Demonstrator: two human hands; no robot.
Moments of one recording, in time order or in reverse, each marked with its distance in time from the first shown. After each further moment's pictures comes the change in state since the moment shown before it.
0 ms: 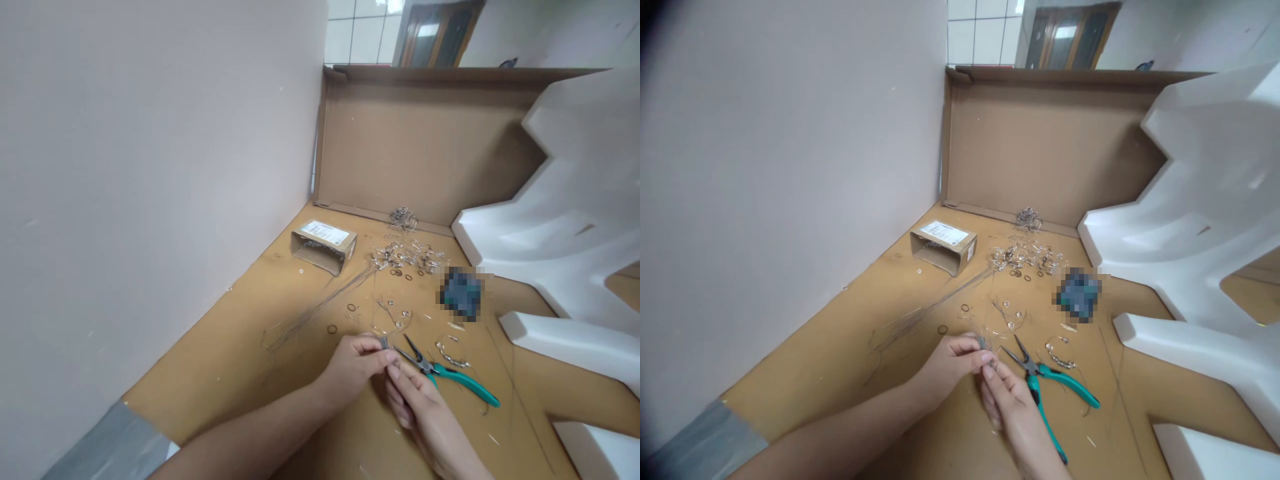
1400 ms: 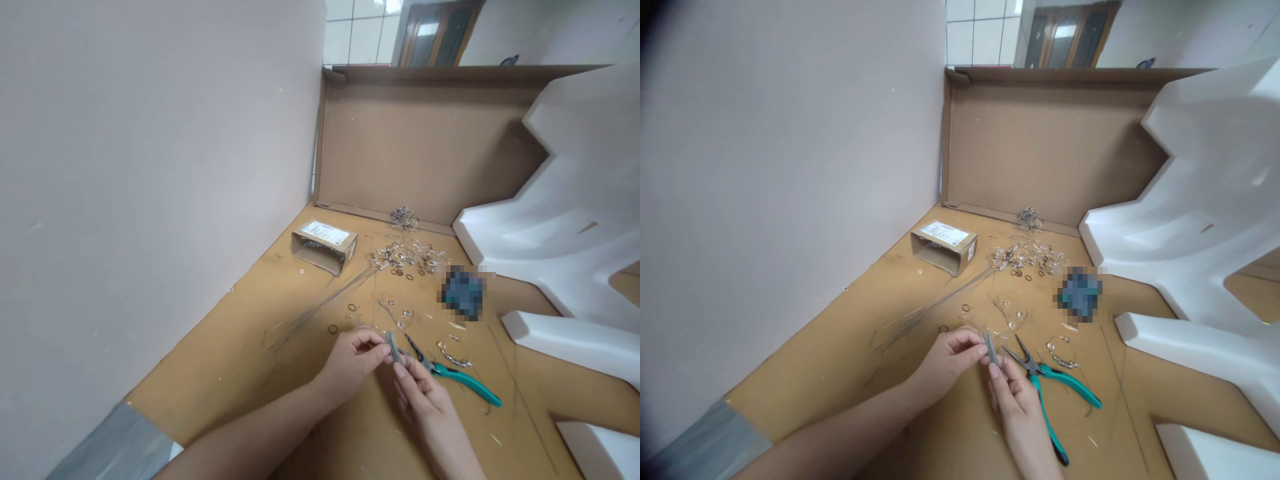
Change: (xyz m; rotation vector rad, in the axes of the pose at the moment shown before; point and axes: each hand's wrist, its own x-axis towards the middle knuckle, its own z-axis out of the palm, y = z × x) left_hand 0.000 0.006 -0.001 0.035 0.064 0.064; right_hand 0.000 -0.008 0.007 -0.025 0.232 -0.132
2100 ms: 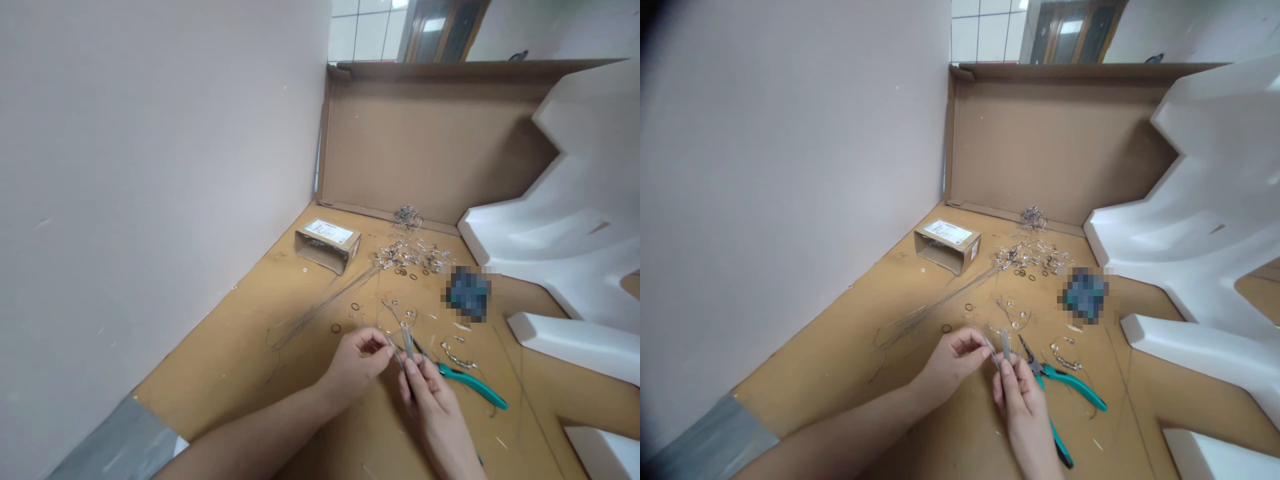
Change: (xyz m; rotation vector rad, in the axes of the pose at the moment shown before) left_hand 0.000 0.000 0.004 0.014 0.070 -0.034; right_hand 0.002 0.008 -0.004 0.025 0.127 -0.035
